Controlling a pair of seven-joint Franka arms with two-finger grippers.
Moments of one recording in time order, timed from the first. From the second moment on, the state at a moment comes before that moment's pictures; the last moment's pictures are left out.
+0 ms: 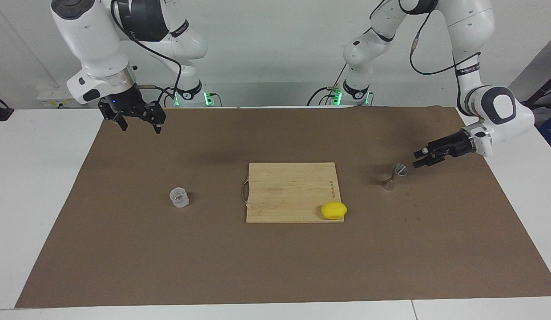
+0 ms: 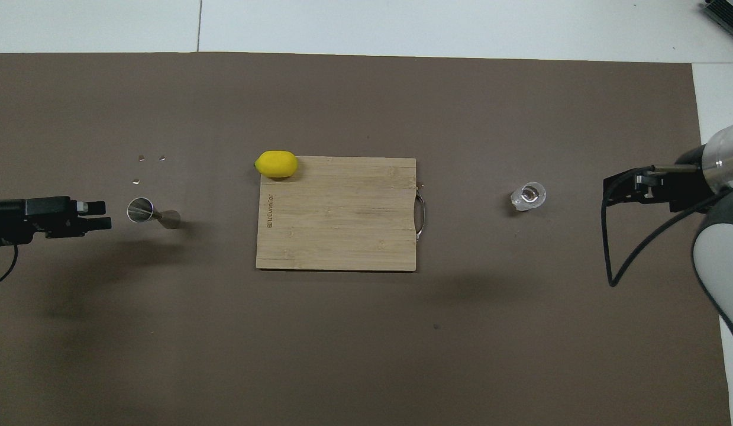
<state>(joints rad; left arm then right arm) 0.52 0.26 -0.11 -1.99 -1.00 1.63 0.65 -0.06 -0.03 0.11 -1.69 -0.03 1.64 0.17</state>
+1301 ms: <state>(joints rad) 0.51 0.37 -0.11 -1.91 -1.00 1.60 1.48 -0.06 -0.03 0.11 -1.69 -0.03 1.64 0.17</state>
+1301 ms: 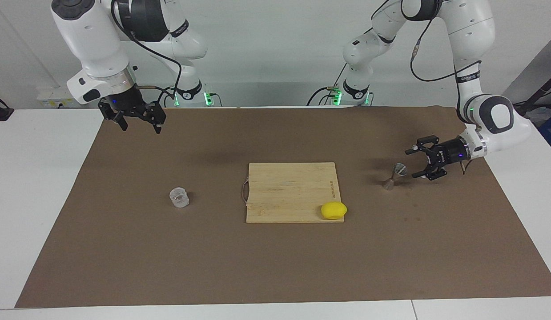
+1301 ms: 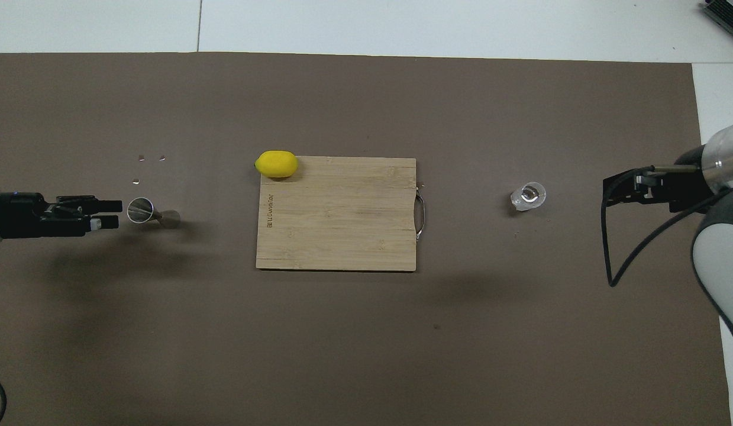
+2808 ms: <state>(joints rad) 0.57 0.53 -0.10 -1.92 -1.17 1.41 2.37 -0.06 -0.03 0.11 -1.69 -0.03 1.64 0.17</state>
